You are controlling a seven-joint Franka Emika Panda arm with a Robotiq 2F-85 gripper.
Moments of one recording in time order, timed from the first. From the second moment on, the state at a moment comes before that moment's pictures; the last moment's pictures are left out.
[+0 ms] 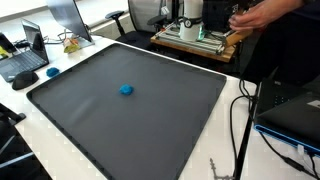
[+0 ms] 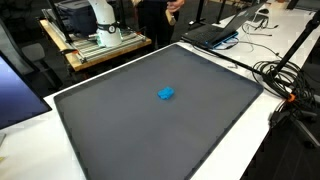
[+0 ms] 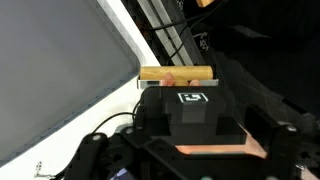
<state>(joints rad) 0.44 -0.49 0.12 -2.42 0.35 1.87 -0.60</state>
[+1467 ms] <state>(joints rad) 0.42 -0.49 0.09 -2.41 0.35 1.81 -0.70</state>
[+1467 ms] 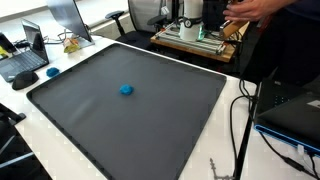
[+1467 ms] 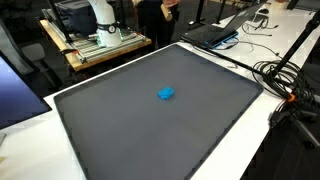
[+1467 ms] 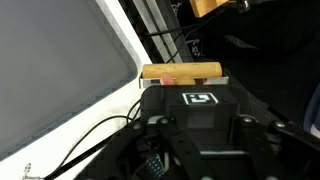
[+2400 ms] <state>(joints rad) 0.17 -0.48 0.06 -2.41 0.18 2.06 -0.42</state>
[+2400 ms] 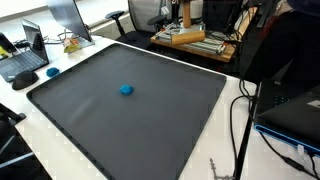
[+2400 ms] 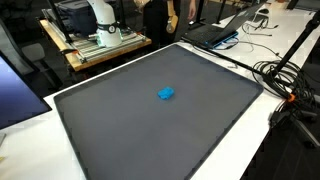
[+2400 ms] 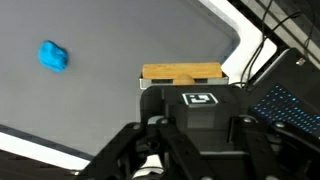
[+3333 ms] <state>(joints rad) 0.05 -0.42 0.02 -2.38 0.10 2.10 -0.19</state>
